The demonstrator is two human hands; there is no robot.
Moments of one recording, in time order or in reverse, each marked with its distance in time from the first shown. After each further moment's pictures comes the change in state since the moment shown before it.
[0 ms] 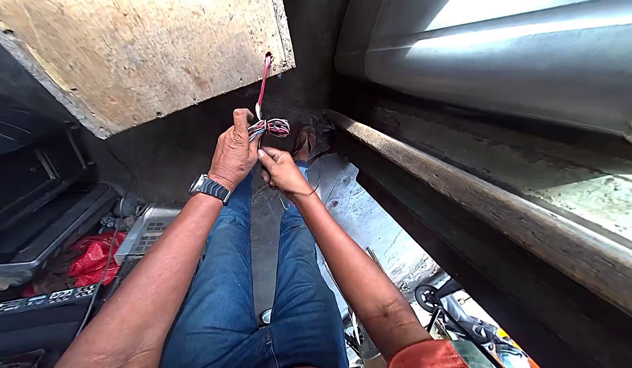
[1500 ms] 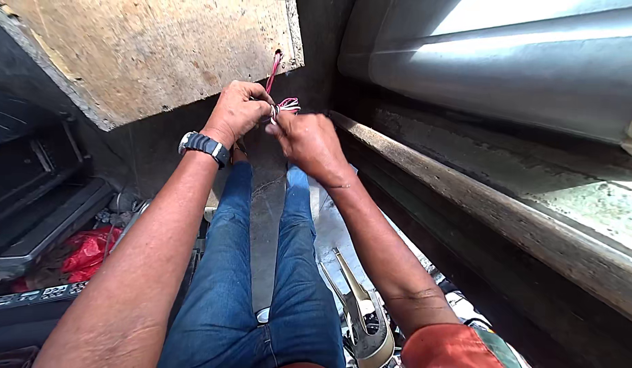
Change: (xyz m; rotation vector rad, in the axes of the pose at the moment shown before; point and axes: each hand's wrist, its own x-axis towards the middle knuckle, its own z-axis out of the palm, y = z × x) left_hand 0.067 0.005 -0.042 -0.418 -0.267 -0.221; right_hand -0.017 -0.106 -0.018 -1.343 0.151 -0.591
